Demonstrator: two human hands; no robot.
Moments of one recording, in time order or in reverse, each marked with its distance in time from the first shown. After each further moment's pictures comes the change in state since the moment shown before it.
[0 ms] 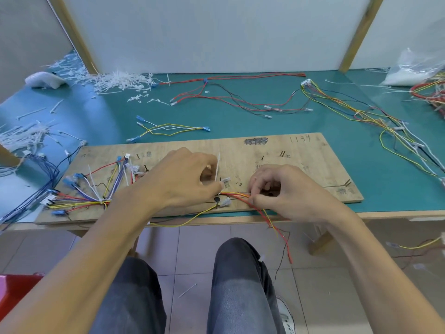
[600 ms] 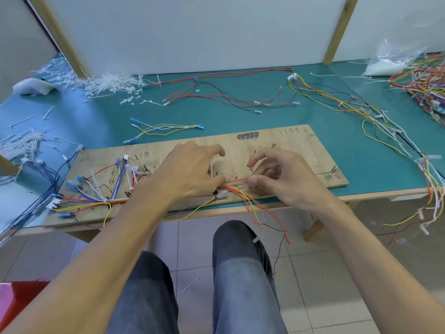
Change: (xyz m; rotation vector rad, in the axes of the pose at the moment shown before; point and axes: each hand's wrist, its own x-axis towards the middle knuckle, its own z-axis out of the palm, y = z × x) left_hand 0.015 0.012 0.004 0.124 -0.016 -0.021; right_hand -0.009 0.000 0.002 0.111 0.231 -0.043
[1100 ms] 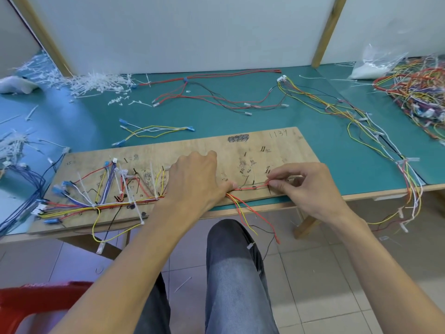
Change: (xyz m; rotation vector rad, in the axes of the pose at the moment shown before) left_hand -0.003 0.046 0.016 0.128 0.163 -0.223; right_hand -0.033 0.021 -0.033 -0.118 0.238 0.128
